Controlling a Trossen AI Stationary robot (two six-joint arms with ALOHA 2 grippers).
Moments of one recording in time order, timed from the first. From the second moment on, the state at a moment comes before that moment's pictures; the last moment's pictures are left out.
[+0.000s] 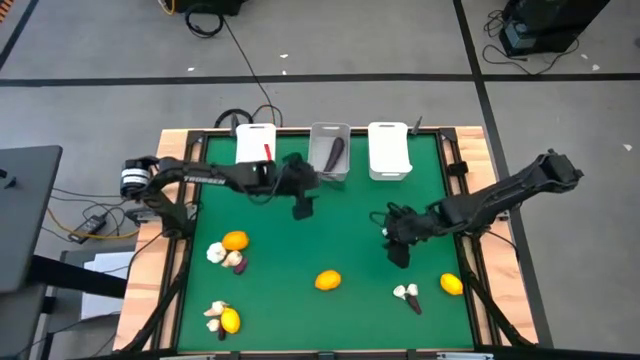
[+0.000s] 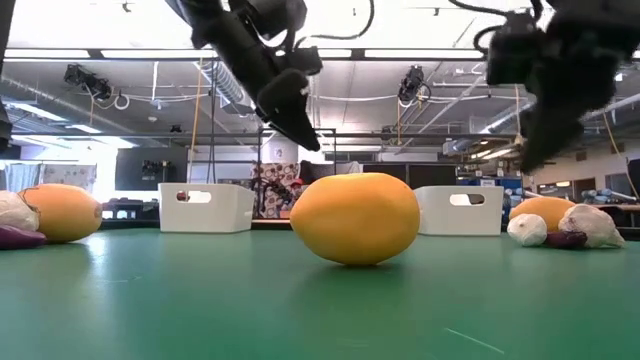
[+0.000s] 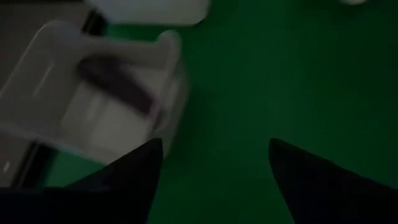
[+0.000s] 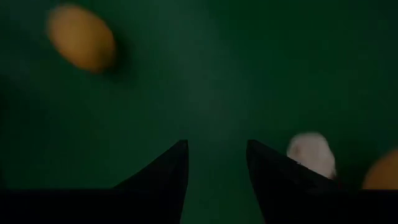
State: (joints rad) left arm 0.15 1.61 1.12 -0.31 -0.21 0.10; right arm 0.29 1.17 0.65 -0.51 0.11 0.75
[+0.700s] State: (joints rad) left arm 0.08 1.63 1.09 -0.18 -0.22 0.07; right arm 0.31 1.38 0.65 -0.77 0.20 0.85
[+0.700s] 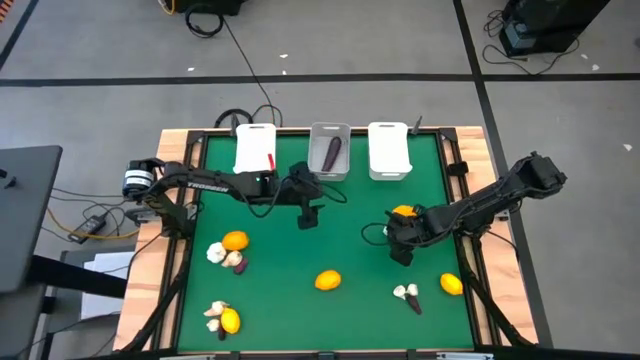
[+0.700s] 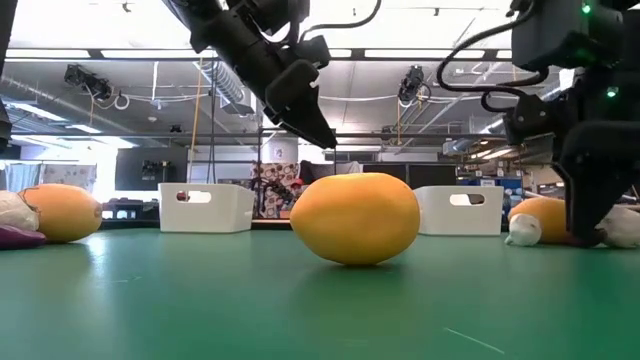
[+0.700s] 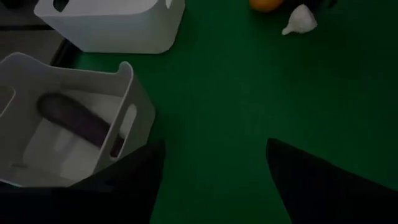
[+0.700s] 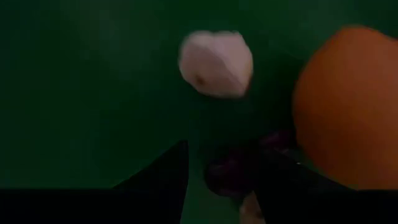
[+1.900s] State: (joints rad) left arm 0.08 1.63 0.94 0.07 -0.22 0.03; right arm 0.30 1.31 0.57 -0.81 0.10 1.10
